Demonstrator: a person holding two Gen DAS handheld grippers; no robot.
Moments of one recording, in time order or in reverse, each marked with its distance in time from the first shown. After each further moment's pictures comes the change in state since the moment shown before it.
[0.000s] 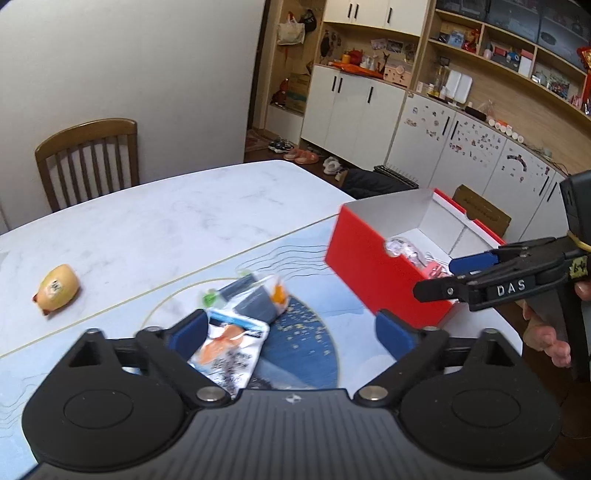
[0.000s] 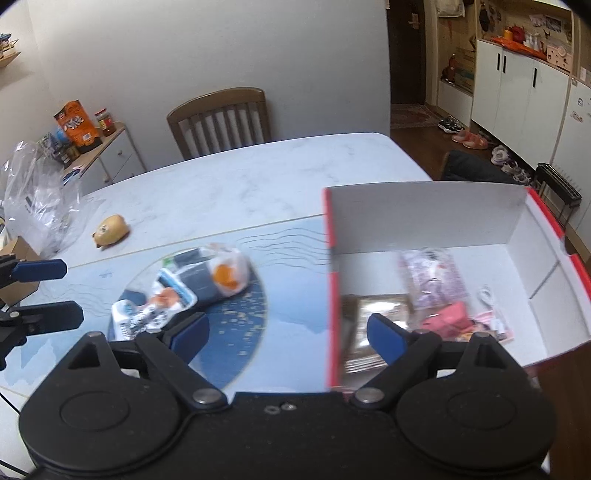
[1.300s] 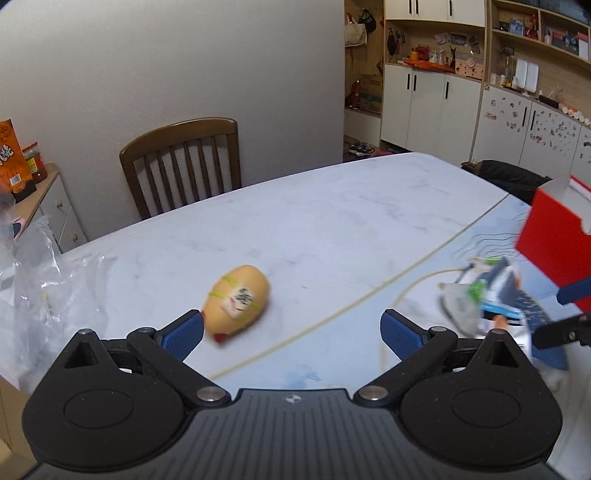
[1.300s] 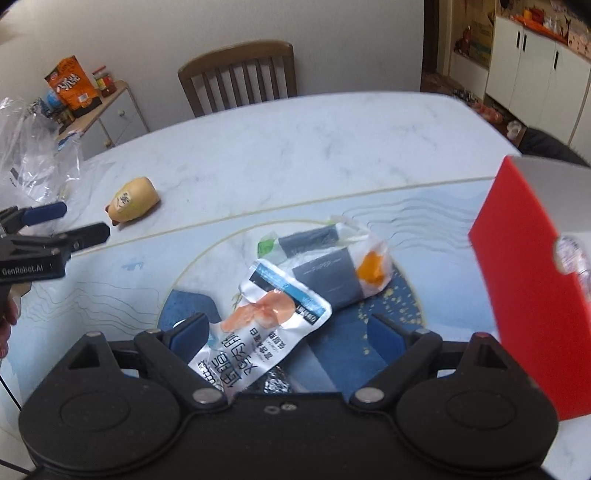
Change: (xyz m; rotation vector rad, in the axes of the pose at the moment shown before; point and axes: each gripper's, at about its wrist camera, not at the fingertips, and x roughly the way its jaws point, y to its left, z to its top) left arm 0.041 0.207 -0.016 0.050 -0.024 0.248; right arm 0.120 0.137 0.009 0.023 0.125 -0.035
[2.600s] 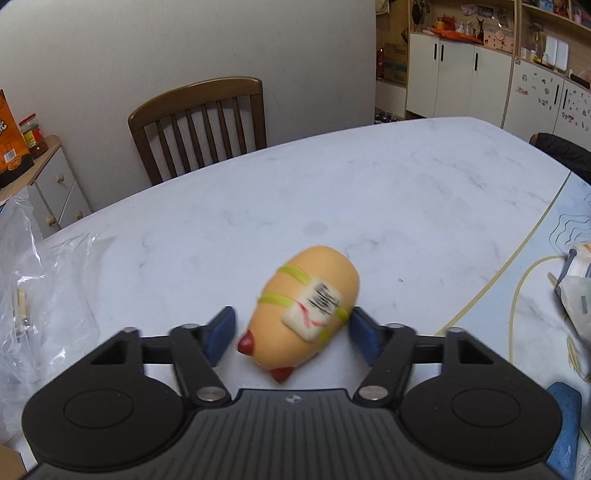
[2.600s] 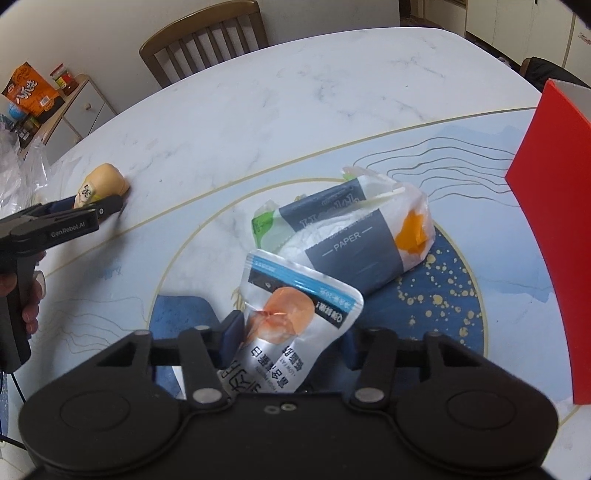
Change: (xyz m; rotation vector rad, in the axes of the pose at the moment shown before) left arm 0.102 0.049 0.000 -0.004 0.104 0.059; right arm 0.055 0.000 0.007 0.154 0.126 0.003
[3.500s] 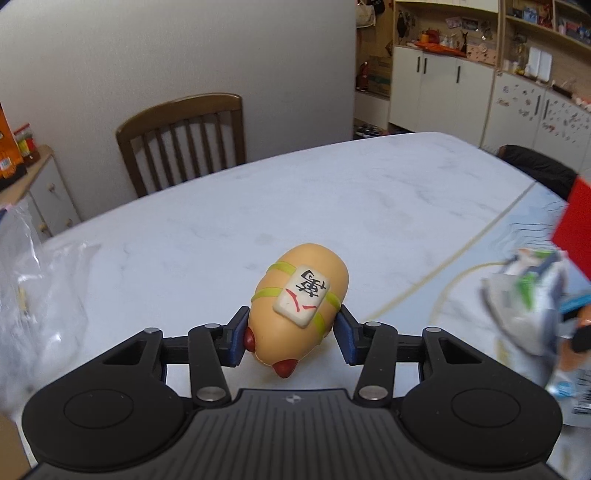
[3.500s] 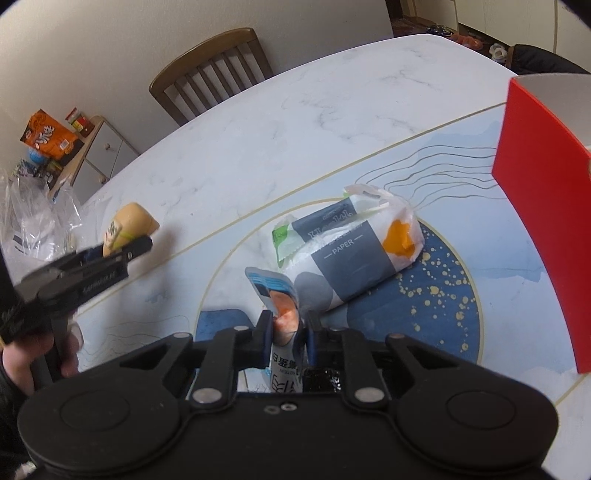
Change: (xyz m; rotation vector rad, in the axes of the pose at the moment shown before) left arm -0.054 -0.035 -0.004 -0.015 -0.037 -0.071; right arm -0.039 -0.010 0.000 0.109 -0.055 0.114
